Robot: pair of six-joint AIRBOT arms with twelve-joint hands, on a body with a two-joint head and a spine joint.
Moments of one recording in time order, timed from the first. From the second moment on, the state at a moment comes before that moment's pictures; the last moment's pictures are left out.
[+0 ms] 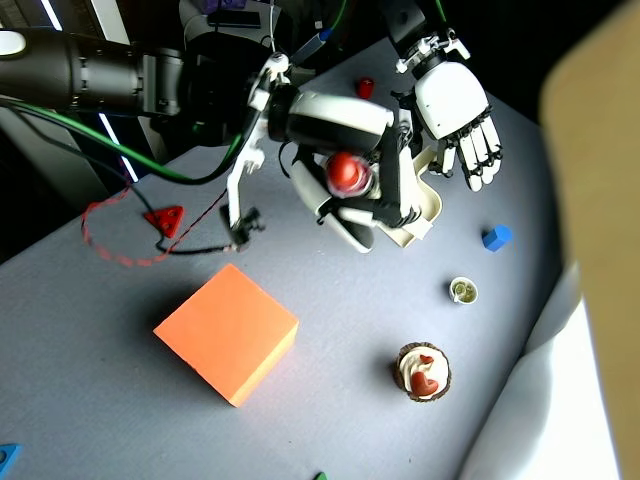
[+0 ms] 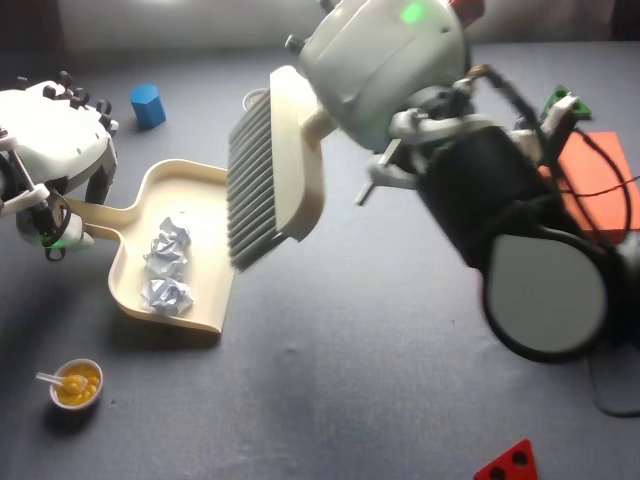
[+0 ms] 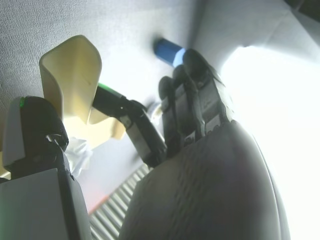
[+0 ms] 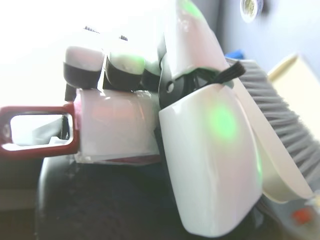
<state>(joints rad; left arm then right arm) 0.55 -1.01 1.19 -0.96 -0.51 2.03 -0.16 -1.08 1.03 -2.38 -1.04 0.52</state>
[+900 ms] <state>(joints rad) 0.54 -1.00 1.17 -0.96 -0.51 2.03 -0.32 -1.05 0.97 -2.41 -1.15 0.57</state>
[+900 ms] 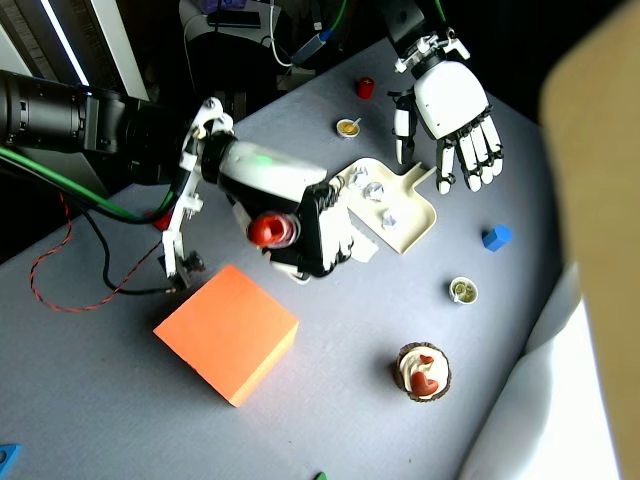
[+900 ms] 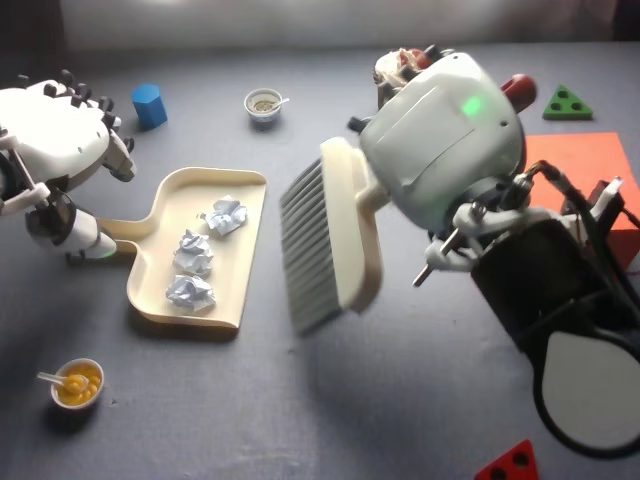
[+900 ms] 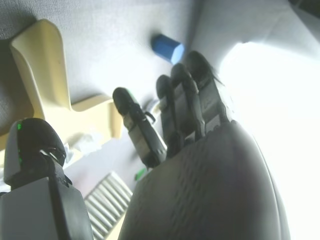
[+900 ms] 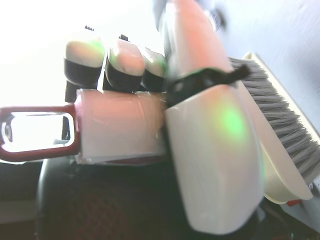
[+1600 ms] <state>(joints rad) 0.34 -0.95 1.17 -0.96 -0.39 2.12 -0.25 -0.97 0.80 -2.18 -1.01 0.50</state>
